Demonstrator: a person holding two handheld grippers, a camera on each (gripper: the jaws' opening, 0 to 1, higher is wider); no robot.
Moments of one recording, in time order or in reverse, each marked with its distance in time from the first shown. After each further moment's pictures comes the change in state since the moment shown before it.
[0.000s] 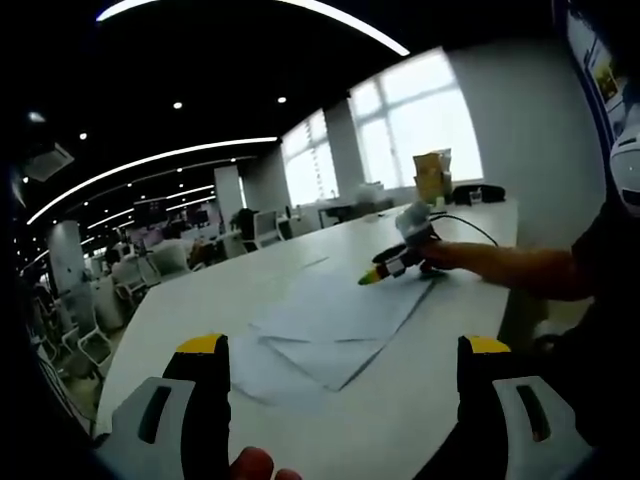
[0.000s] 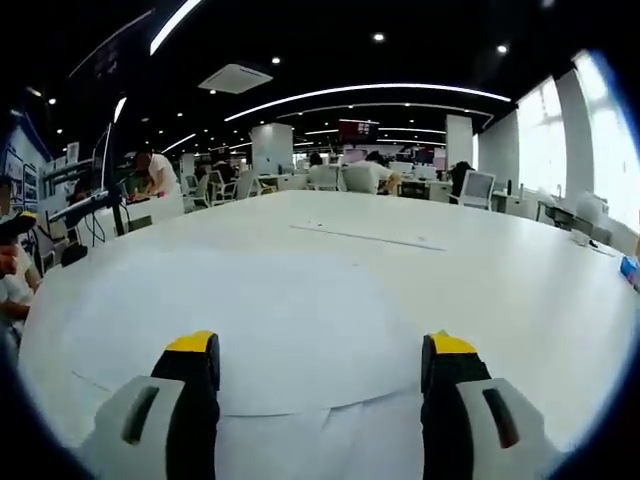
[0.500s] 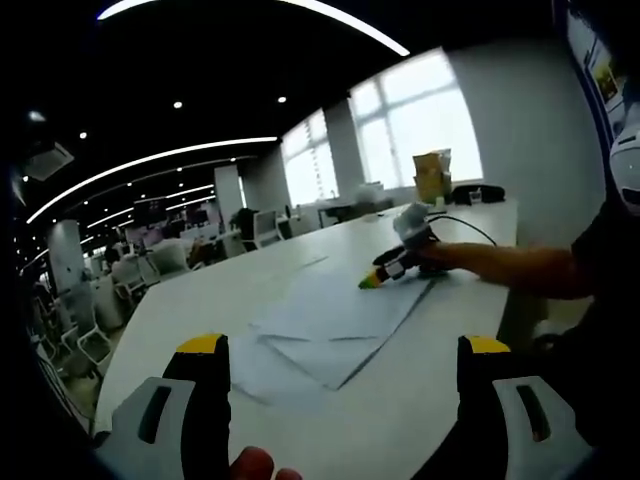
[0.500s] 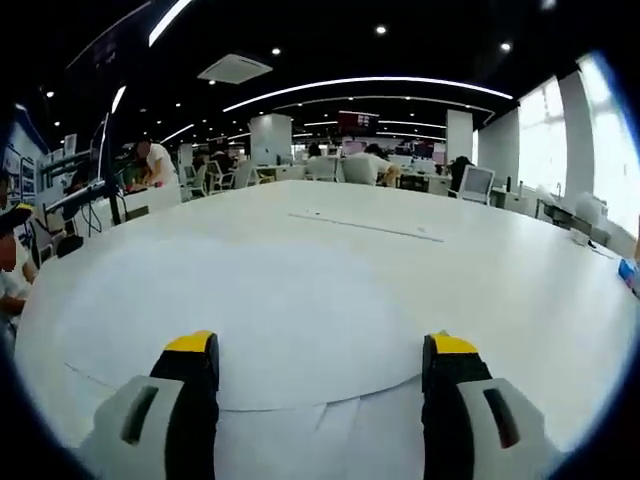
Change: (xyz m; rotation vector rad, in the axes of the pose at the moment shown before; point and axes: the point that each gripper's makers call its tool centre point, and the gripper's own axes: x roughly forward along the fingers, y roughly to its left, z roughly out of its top) left arm 0.000 0.000 -0.003 -0.004 0.001 -0.001; right arm 0.003 -0.001 -0.011 -0.016 0.039 -0.016
